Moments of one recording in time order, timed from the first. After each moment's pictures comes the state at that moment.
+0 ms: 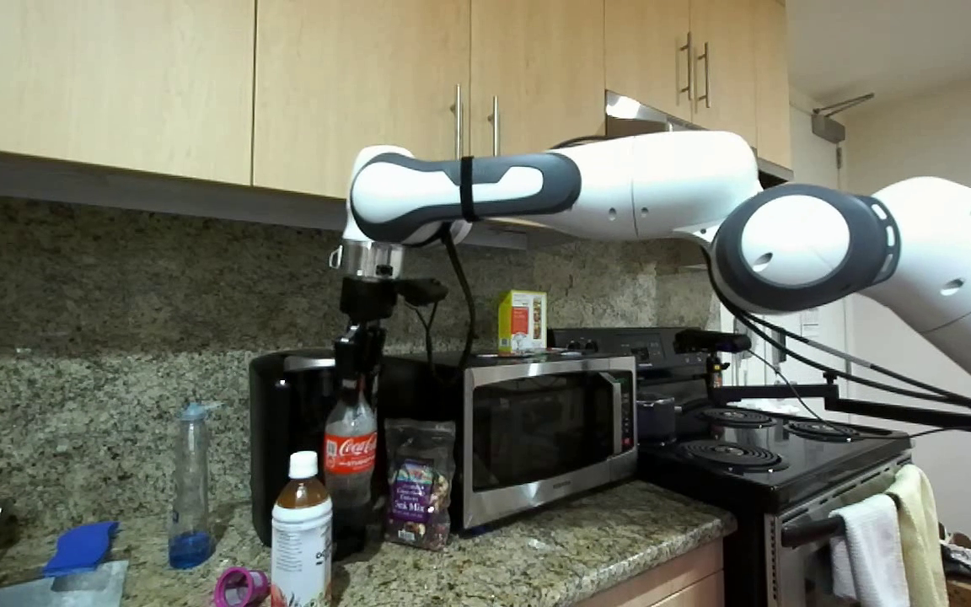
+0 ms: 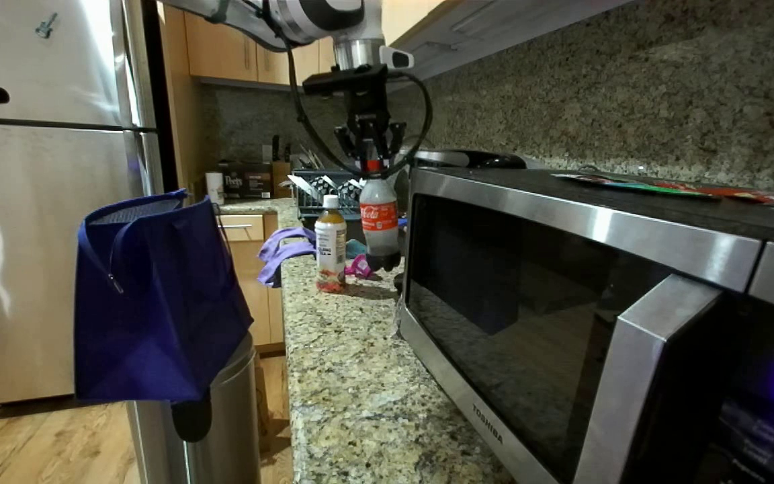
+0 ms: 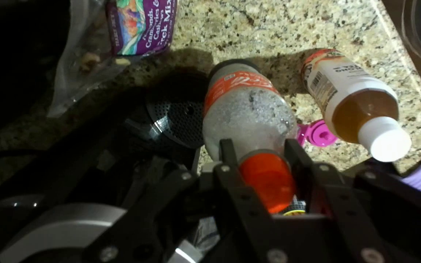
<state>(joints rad) 0.03 0.73 0.03 -0.81 -0.08 1.74 -0.30</state>
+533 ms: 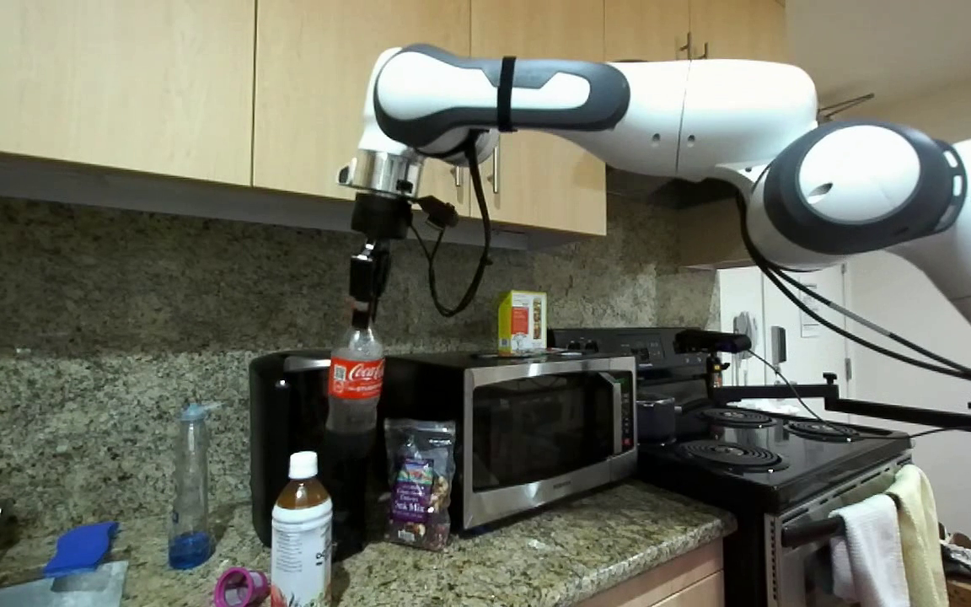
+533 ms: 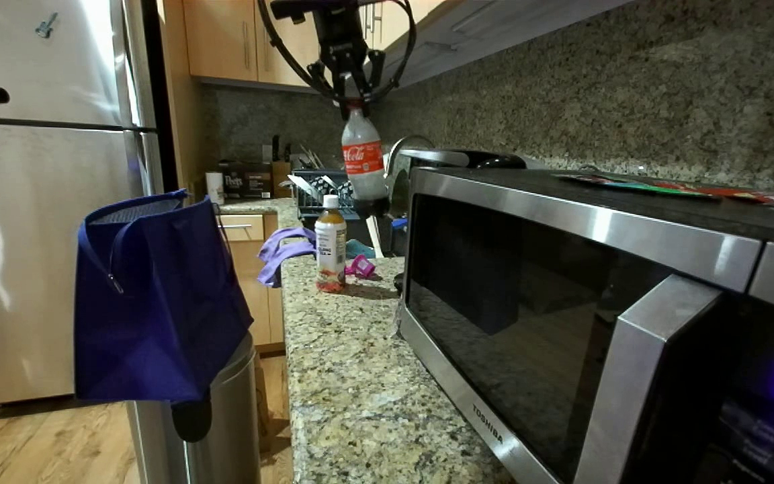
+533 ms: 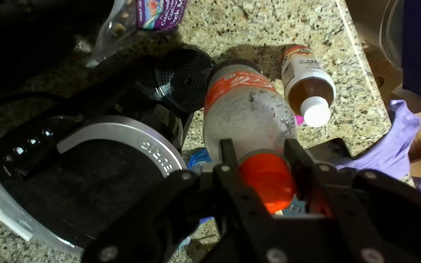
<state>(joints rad) 0.07 0.57 0.03 -0.83 -0.10 1.66 -0.39</state>
